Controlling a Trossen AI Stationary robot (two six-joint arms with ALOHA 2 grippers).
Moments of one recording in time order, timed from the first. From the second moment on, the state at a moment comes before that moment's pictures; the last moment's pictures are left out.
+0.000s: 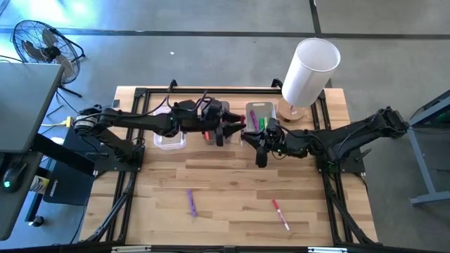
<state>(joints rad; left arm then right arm) 0.07 1.48 1.11 0.47 0.02 -0.47 0.23 1.23 0.89 0.21 0.54 0.50</state>
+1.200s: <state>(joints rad) 0.21 1.31 1.12 -0.15 0.01 -0.53 0.22 1.22 0.89 0.00 0.58 0.65</state>
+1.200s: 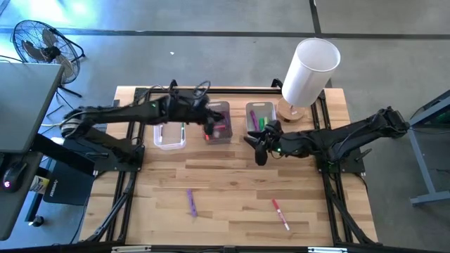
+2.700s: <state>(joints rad) 0.49 0.83 0.68 -0.66 -0.18 -0.77 0.22 1.22 0.89 -0.06 0.55 0.76</state>
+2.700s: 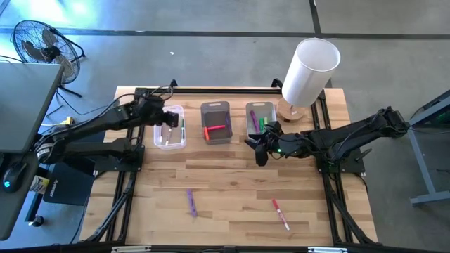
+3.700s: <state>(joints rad) -0.42 0.89 0.81 -0.46 -0.53 -0.48 0.24 1.22 0.89 -0.03 0.50 0.72</state>
